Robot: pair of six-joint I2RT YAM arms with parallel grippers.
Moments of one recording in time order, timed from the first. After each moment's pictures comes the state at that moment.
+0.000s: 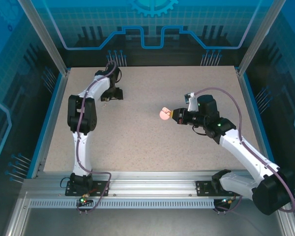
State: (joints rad) left arm -0.13 2.28 1.94 -1.03 -0.14 -0.33; right arm 0.42 1.09 0.85 -0.31 -0.44 0.62
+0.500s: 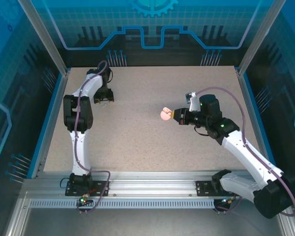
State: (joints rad) left arm -0.04 2.29 1.97 -1.13 -0.14 -0.32; right arm 0.42 1.06 0.88 -0.37 -0.44 0.59
